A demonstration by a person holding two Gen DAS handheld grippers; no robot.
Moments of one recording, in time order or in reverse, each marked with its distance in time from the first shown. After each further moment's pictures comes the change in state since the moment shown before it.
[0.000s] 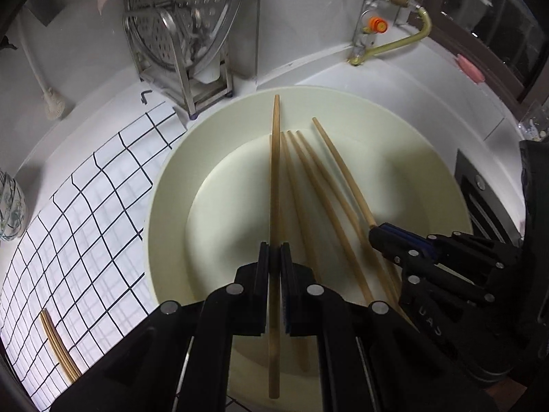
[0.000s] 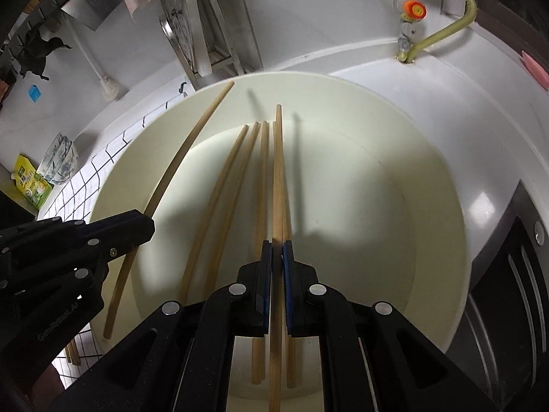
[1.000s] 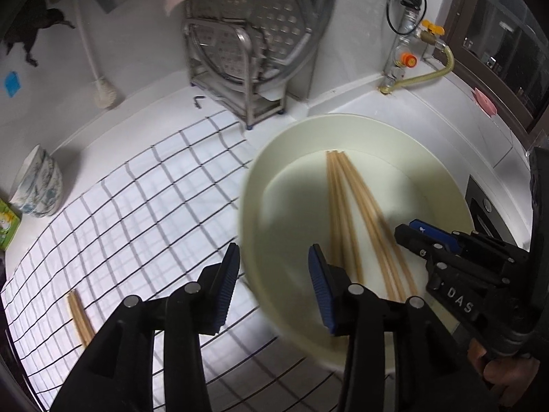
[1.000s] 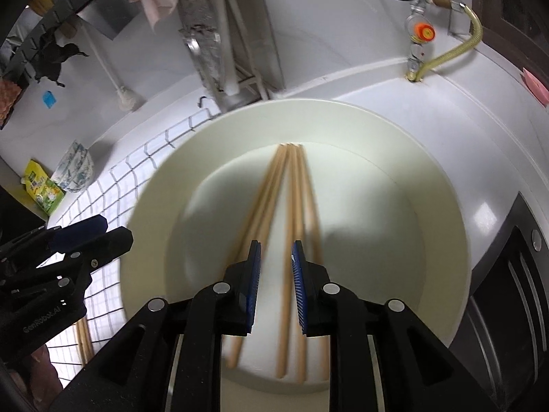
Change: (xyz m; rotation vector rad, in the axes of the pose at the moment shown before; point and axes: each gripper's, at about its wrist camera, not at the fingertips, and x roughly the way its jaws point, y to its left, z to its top) left arm -0.052 0.054 -0.020 -0.089 -0.076 0.062; right arm -0.029 0.035 0.005 -0.010 -0.055 0.026
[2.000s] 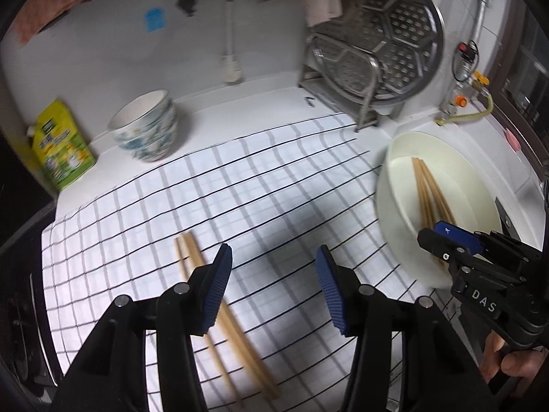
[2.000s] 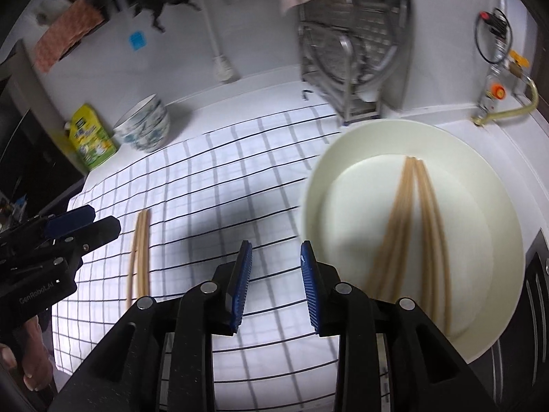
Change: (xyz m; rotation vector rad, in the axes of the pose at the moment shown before) left arm -0.086 0.143 -0.081 -0.172 -0.065 0.115; right arm -0.019 0.154 -0.037 -0.200 -0.008 0.063
